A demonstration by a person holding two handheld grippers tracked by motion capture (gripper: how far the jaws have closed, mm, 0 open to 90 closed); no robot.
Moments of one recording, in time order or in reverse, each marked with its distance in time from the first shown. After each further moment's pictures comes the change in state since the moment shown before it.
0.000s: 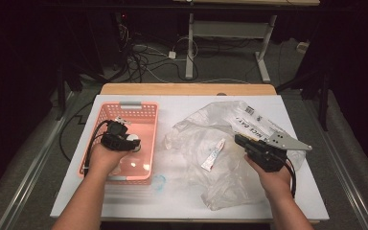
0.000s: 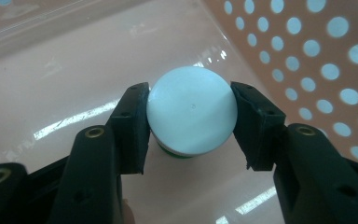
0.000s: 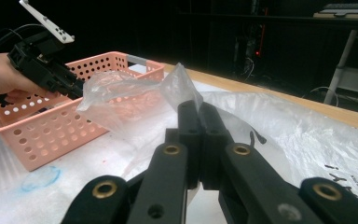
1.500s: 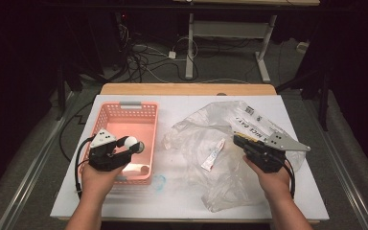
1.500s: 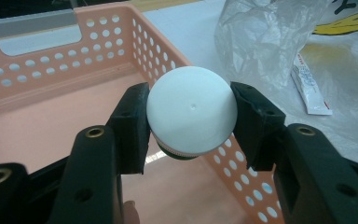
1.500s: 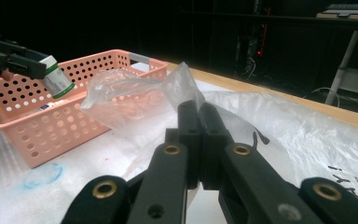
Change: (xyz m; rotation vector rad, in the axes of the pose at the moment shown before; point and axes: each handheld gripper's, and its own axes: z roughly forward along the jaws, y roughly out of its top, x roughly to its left) left arm -0.046 -0.052 -0.067 -0.410 -0.063 0.017; right arm 0.004 0.000 0.001 0.007 0.006 -0.009
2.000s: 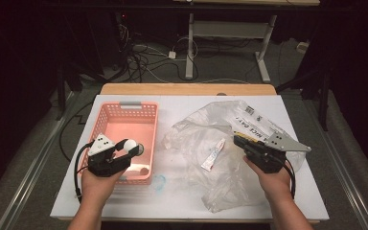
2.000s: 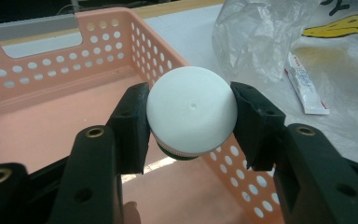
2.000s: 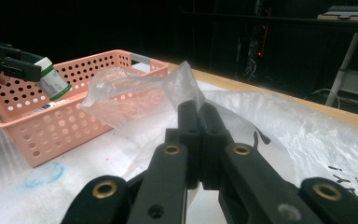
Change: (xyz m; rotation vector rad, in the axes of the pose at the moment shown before) left arm -0.006 -0.009 -0.004 -0.043 -0.002 0.000; right arm 0.000 0.000 -0.002 -0.003 0.001 -0.004
